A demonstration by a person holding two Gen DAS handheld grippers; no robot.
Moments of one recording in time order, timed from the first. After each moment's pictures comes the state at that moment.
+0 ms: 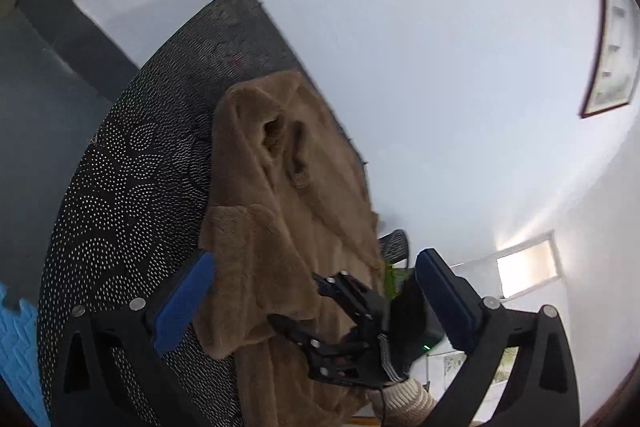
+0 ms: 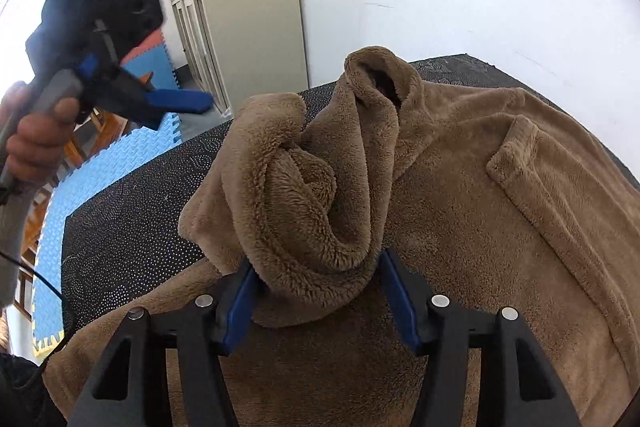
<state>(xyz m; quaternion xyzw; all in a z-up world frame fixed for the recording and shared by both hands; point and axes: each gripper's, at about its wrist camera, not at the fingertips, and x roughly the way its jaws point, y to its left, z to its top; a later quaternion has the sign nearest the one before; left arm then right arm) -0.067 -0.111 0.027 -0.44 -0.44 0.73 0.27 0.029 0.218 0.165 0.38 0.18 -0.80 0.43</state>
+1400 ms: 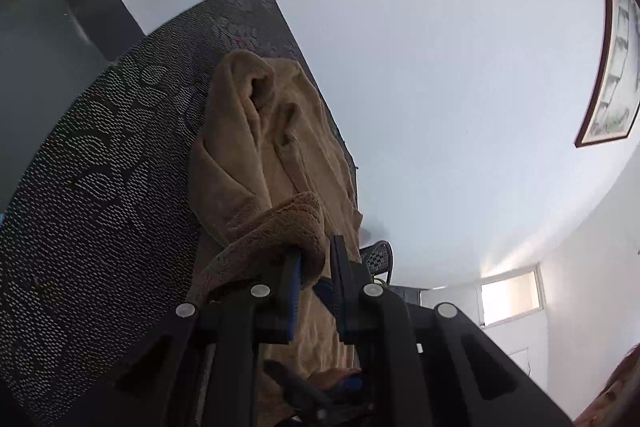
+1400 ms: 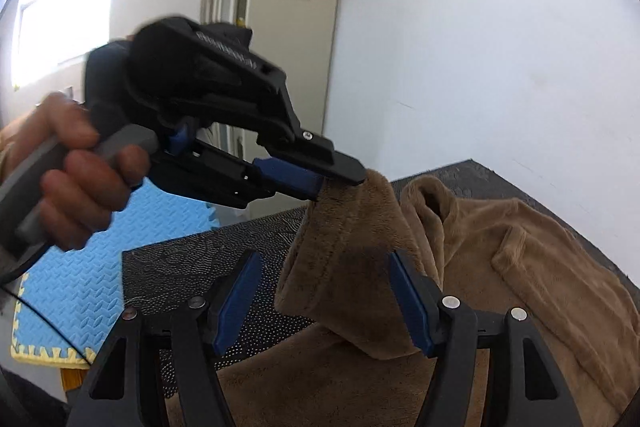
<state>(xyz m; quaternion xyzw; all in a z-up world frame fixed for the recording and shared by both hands) 0.046 -0.098 0.058 -0.41 -0.50 0.72 0.26 0.125 0.189 0.214 0.22 0.19 -0.85 0.43</state>
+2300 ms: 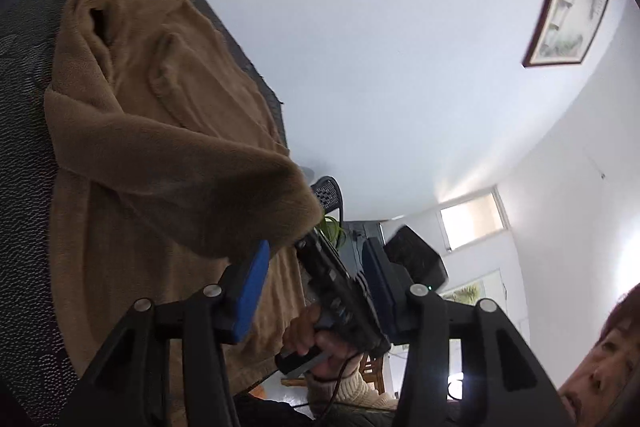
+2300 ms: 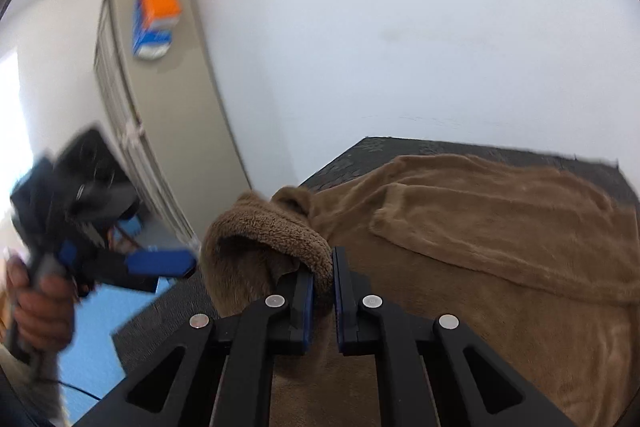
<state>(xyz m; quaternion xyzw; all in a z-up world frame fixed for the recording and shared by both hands) 0.030 -0.009 0.091 -0.41 -0.44 0.68 0.42 0.052 0.336 0.252 0.28 -0.05 -0.90 0.32</state>
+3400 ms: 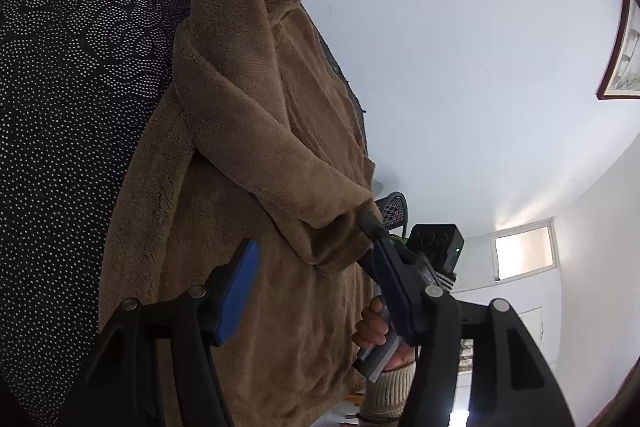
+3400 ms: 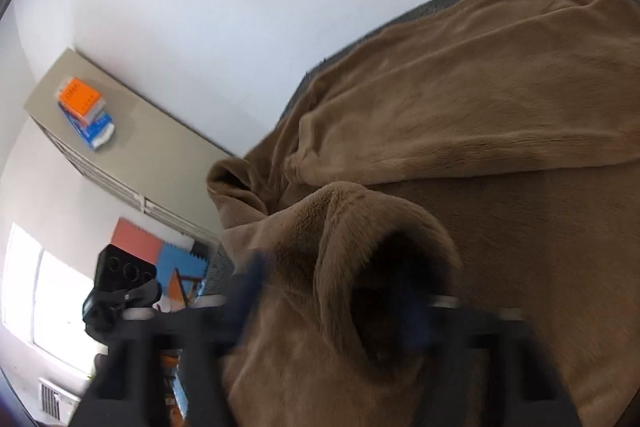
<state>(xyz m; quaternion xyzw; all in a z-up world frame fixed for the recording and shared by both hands) 0.012 -0.018 0.024 -0.48 -0.44 0.70 0.30 -0.051 0.403 0.170 0.45 -0.23 -0.80 0.32</state>
